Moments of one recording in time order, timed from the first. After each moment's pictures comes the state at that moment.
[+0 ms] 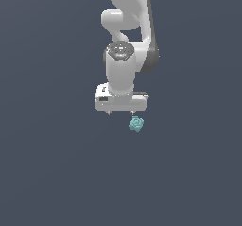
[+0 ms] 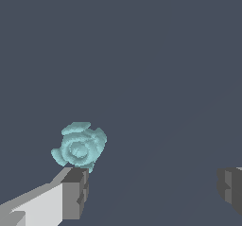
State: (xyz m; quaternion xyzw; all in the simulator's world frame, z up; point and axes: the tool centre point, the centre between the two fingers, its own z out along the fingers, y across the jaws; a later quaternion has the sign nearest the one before) arm -0.005 -0.001 0.164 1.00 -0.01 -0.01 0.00
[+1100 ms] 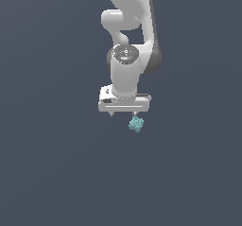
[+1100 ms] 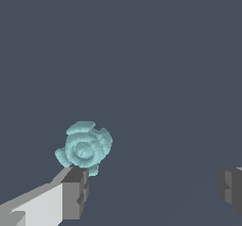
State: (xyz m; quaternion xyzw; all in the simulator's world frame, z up) arm -0.005 0.010 0.156 1.00 0.01 -0.01 0.00
